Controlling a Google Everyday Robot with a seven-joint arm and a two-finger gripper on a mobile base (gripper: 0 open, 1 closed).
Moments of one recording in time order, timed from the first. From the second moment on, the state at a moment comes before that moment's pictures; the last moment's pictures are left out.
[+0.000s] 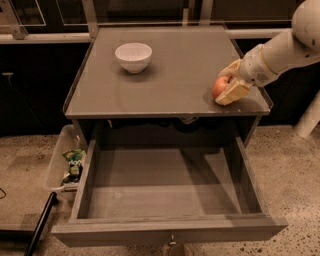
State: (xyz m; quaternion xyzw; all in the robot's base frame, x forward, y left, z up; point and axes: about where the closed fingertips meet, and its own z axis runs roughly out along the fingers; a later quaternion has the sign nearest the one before) arm 0.652 -0.206 0.862 -0.61 0.72 0.08 0.33
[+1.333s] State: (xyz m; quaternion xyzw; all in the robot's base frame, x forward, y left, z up) arm 0.501 -0.195 0.761 -0.60 0.73 0.09 0.33
